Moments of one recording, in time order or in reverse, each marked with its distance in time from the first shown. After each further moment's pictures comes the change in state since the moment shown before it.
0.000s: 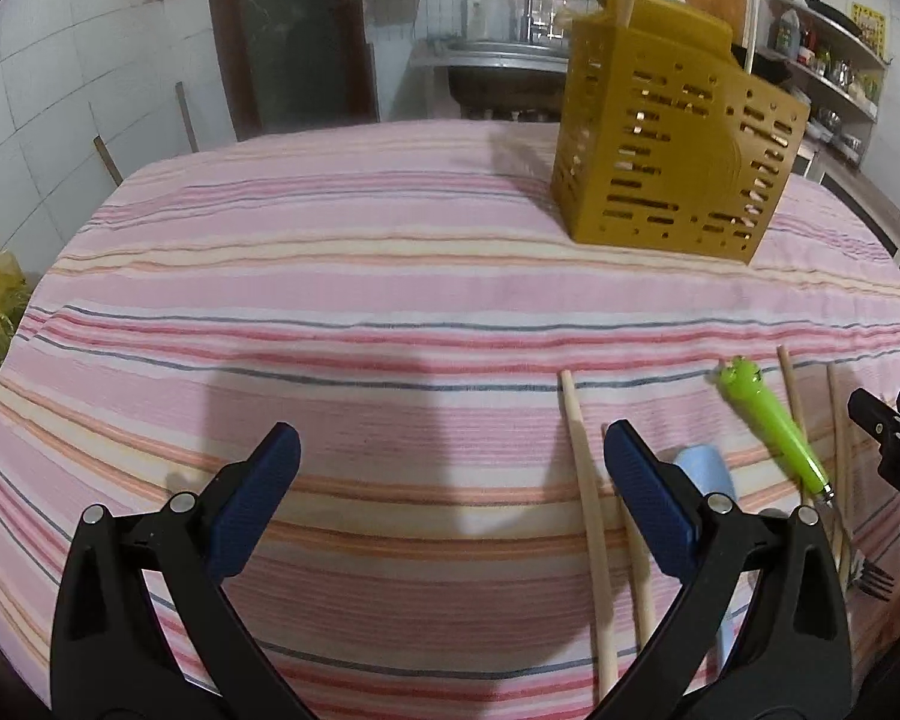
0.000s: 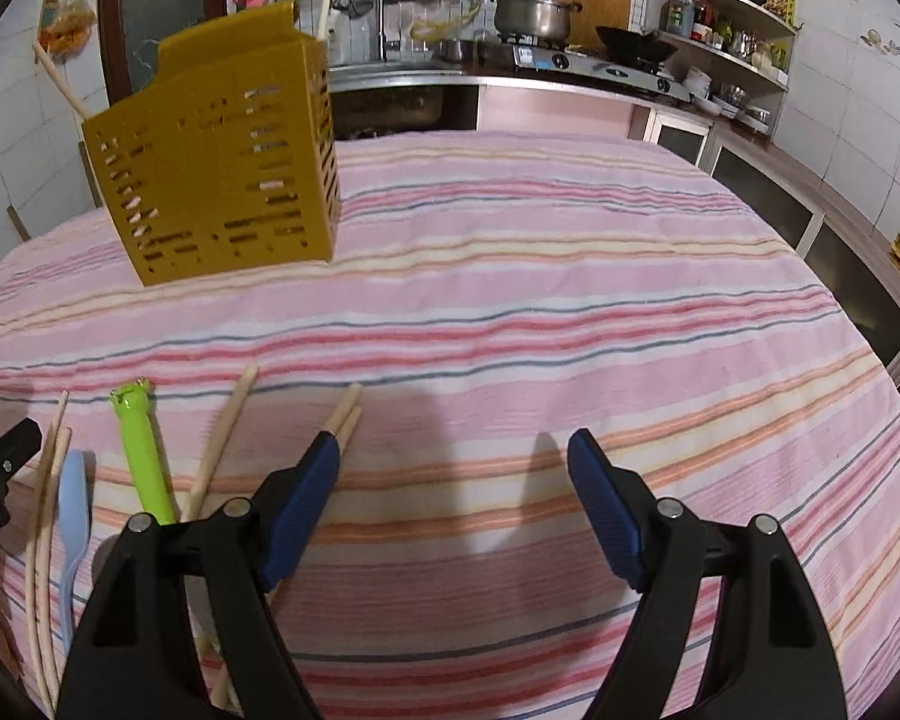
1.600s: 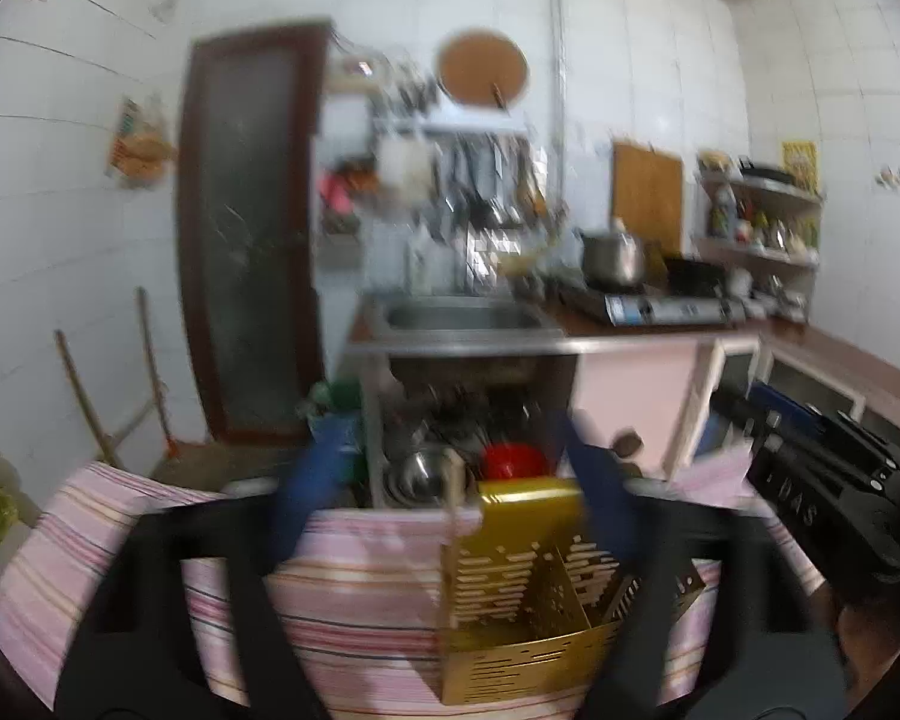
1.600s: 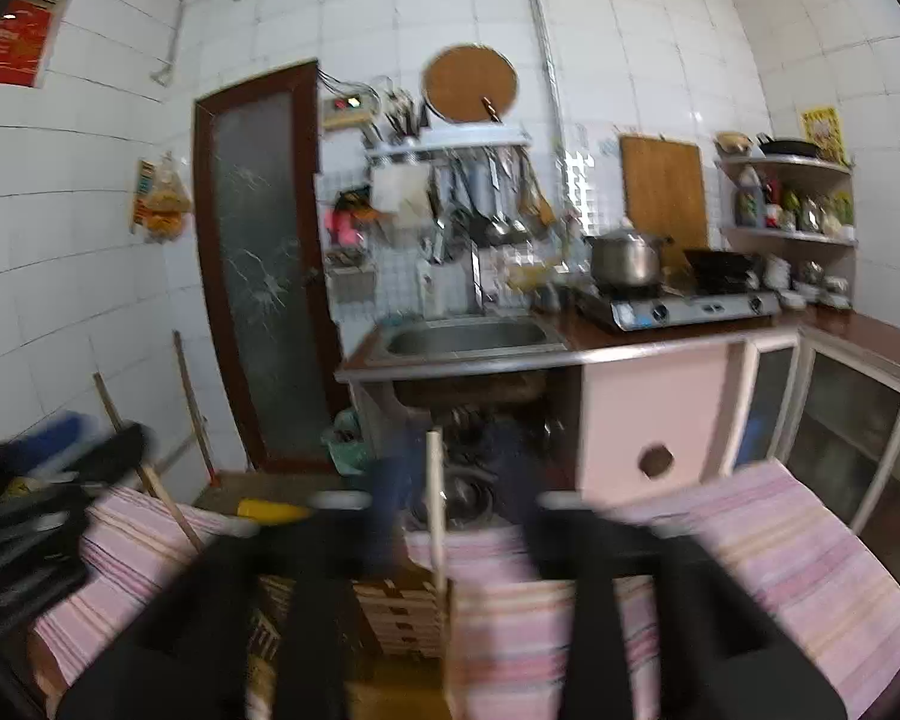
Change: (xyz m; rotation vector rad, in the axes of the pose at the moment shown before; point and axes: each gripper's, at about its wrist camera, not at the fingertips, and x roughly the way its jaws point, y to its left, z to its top) left arm -0.086 -0.055 0.197 0.012 -0.599 -0.100; right arm -0.043 0.025 0.206 0.006 -0.537 0.244
